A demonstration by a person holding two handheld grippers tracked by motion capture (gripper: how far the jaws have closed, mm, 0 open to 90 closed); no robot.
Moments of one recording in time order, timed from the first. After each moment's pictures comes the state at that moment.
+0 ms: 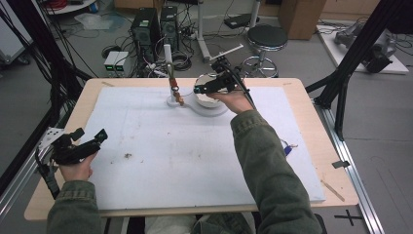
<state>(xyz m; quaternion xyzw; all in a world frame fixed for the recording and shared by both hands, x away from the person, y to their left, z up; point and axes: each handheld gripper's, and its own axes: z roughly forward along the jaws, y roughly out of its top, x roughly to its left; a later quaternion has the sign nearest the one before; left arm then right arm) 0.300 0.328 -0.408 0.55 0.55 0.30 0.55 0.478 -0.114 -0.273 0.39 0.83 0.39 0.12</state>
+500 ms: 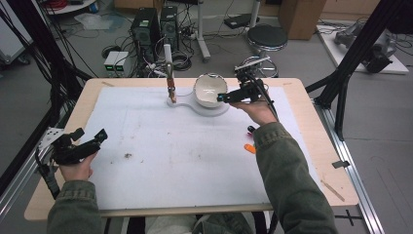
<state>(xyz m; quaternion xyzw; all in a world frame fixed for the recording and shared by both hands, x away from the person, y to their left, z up) 0.301 0.328 -0.408 0.55 0.55 0.30 0.55 0.456 -0.177 -0.286 0.42 0.81 0.38 0.14</state>
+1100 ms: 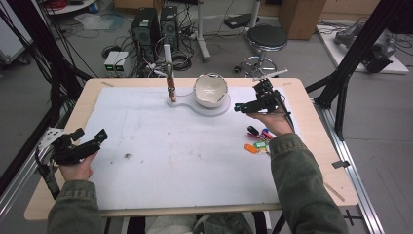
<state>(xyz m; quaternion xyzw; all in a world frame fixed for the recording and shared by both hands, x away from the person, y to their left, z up) 0.300 0.328 -0.408 0.55 0.55 0.30 0.55 0.443 -0.225 -0.312 0.44 0.81 0.36 0.15</state>
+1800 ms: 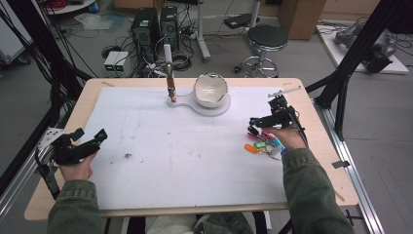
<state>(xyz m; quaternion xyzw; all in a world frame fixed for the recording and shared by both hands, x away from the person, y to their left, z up) 0.300 0.329 -0.408 0.55 0.55 0.30 0.55 0.420 -0.272 -0.349 0.48 0.80 0.33 0.15</state>
